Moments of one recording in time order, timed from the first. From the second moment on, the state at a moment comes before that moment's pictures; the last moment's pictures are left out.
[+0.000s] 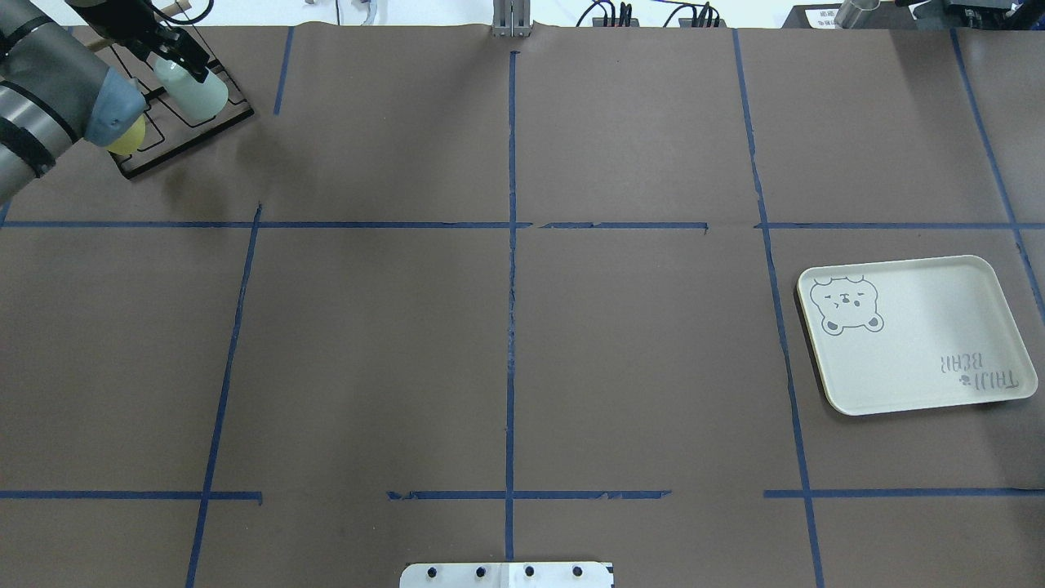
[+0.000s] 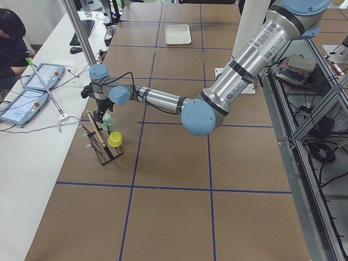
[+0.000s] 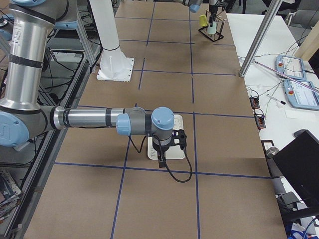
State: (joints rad) left arm -1.17 -2.27 -1.06 -1.94 -2.15 -0.30; right arm 1.50 -1.80 1.85 -1.57 2.31 -0.06
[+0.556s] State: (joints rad) left arm -1.15 -2.28 -1.04 -1.95 -2.14 -0.33; right arm 1.50 -1.80 1.84 -1.57 2.31 -0.06
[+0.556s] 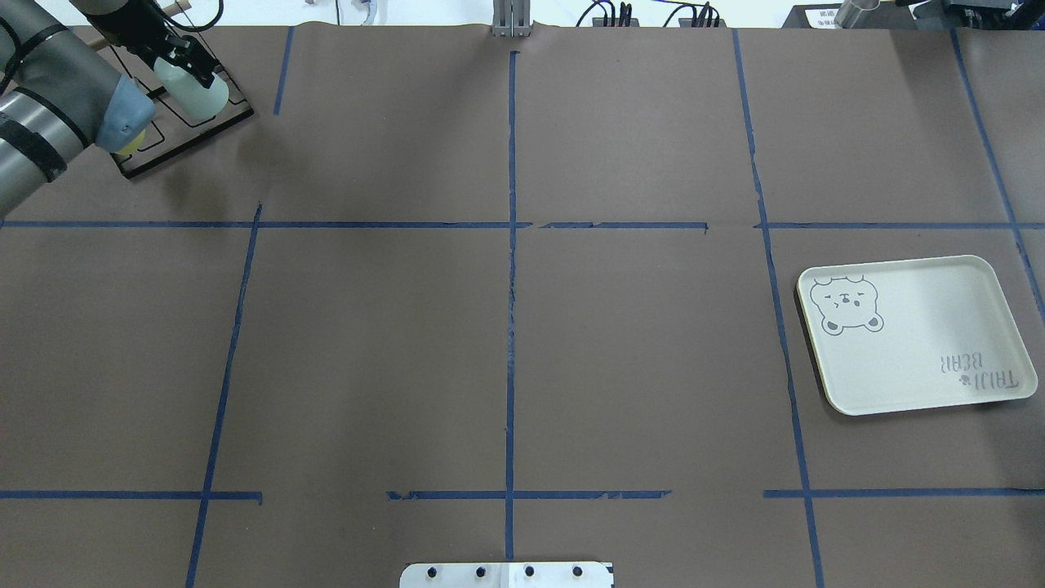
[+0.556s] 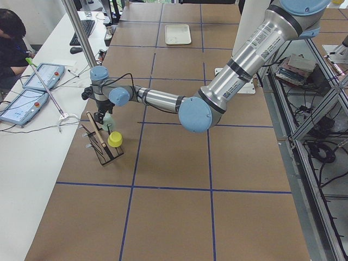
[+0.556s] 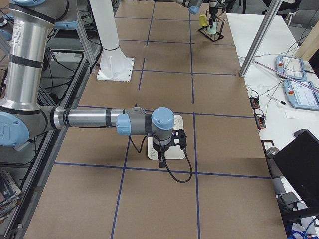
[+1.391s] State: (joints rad) left arm -1.23 -2.24 -1.21 -1.87 -2.16 -0.34; right arm 1.50 -1.80 1.85 -1.57 2.31 -0.06
